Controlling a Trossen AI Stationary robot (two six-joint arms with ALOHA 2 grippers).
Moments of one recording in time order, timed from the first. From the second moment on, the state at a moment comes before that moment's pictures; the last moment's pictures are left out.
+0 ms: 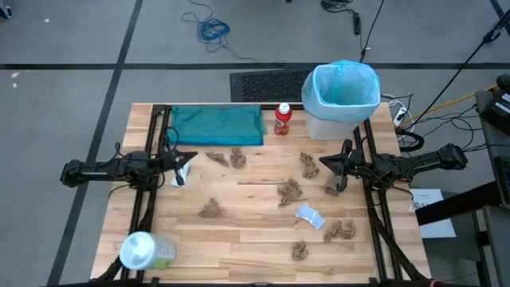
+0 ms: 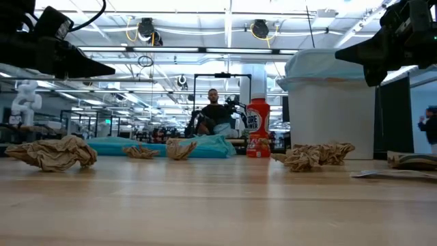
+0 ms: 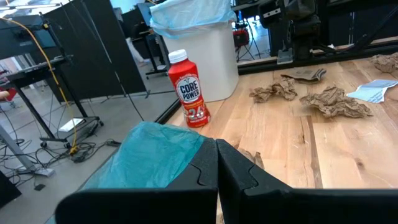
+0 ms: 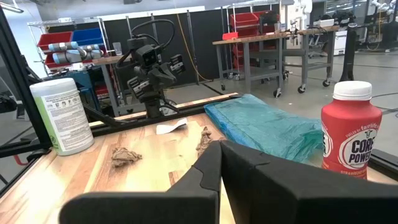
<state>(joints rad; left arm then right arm) -0.03 0.00 0.07 -0.16 -0.38 0.24 0.20 0.20 0.07 0.17 0.47 0.14</state>
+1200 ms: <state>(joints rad) -0.03 0.00 0.07 -0.16 -0.38 0.24 0.20 0.20 0.07 0.17 0.47 0.16</state>
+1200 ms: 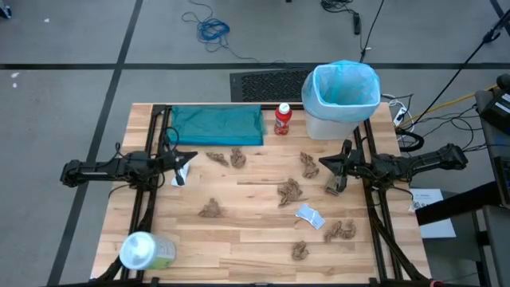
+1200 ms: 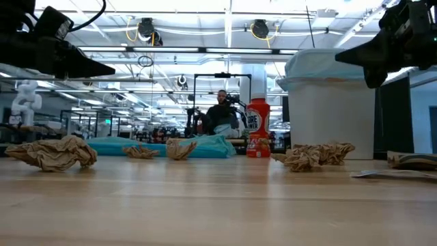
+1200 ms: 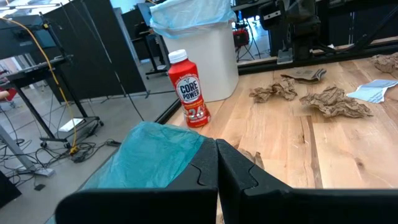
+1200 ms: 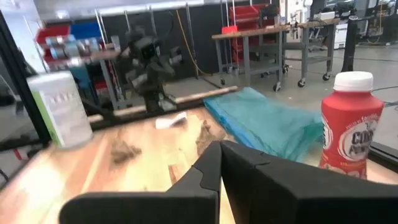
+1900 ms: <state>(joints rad) -0.03 0.00 0.07 -0.16 -0.38 0.24 0.20 0.73 0.44 0.33 0.34 0.00</state>
